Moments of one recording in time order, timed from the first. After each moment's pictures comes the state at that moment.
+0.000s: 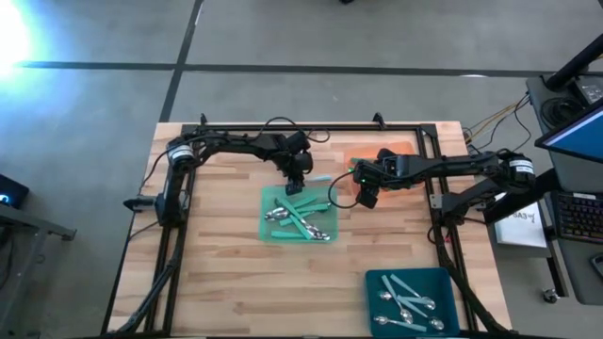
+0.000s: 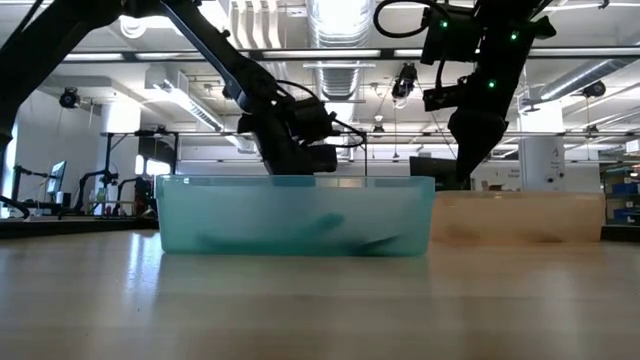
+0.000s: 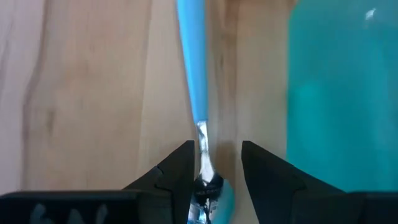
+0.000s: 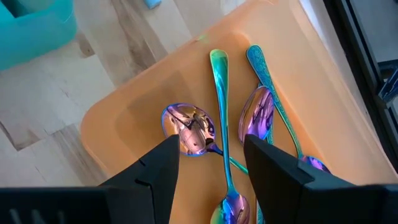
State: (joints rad) left arm 0.43 2.06 1.36 -0.46 0.32 0.26; right arm -0.18 1.38 0.91 -0.78 0.36 0.22
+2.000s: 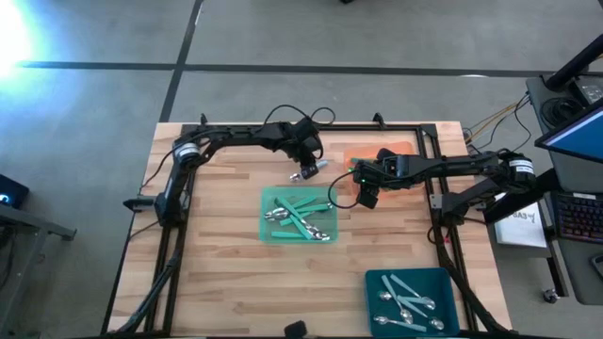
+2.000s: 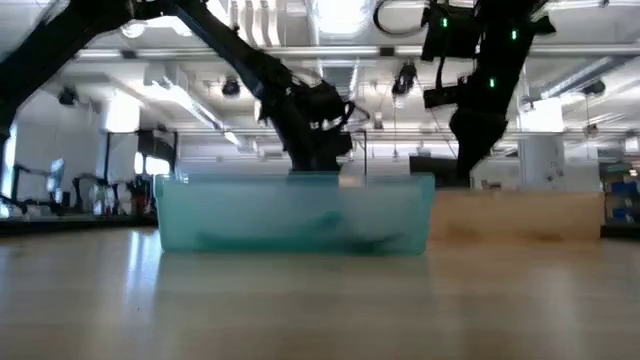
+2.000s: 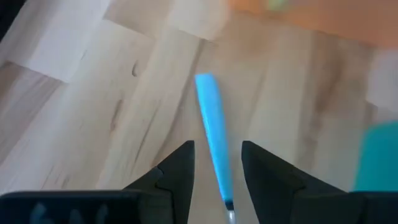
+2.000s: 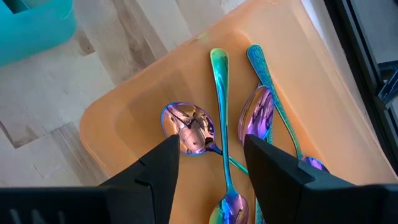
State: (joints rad) left arm 0.46 2.13 1.56 -0.46 0.16 0.05; right arm -0.18 1.38 0.91 -0.78 0.36 0.21
